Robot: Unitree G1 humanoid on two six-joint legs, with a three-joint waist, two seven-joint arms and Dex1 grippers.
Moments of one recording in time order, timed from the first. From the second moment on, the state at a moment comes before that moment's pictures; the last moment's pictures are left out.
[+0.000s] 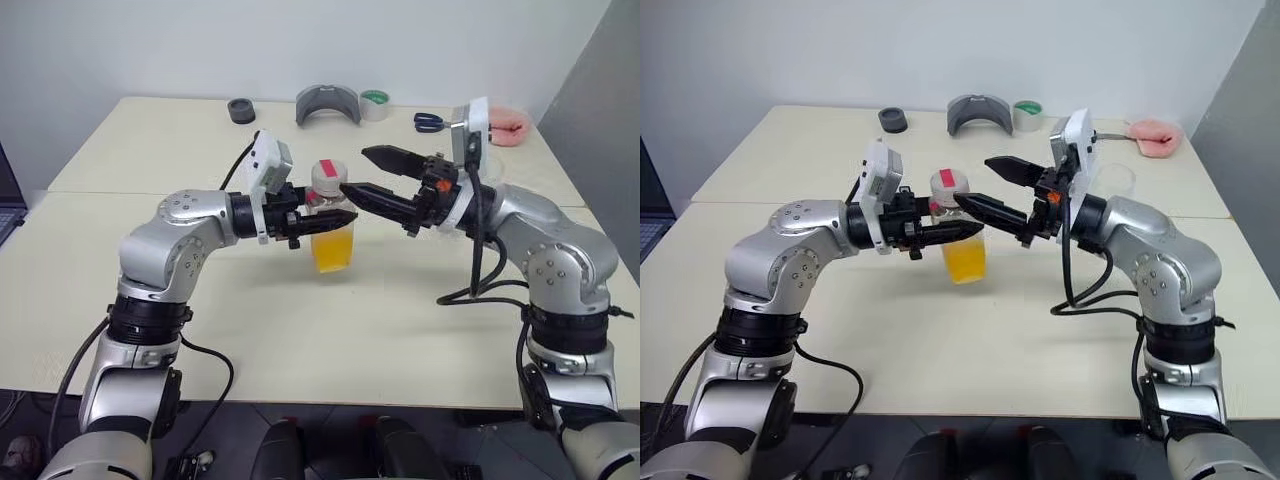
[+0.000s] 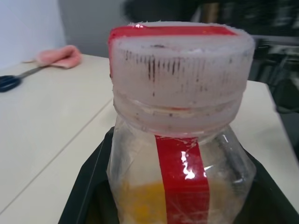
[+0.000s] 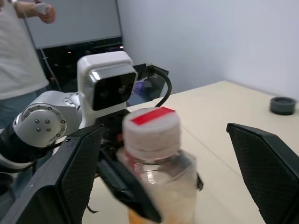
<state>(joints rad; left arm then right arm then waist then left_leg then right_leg) -0.76 0.54 -0.05 -0.03 -0.52 0.62 -0.97 -0.73 -0.37 -0.05 -0.35 0.72 0.83 0.65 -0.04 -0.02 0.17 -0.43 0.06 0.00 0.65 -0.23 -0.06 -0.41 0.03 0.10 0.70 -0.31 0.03</state>
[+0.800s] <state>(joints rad) -0.73 0.44 -0.04 -0.05 -0.47 0.62 -0.80 -0.70 -0.19 0.12 -0.38 0.43 0.70 0.35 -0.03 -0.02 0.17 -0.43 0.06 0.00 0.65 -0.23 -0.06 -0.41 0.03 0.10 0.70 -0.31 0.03</state>
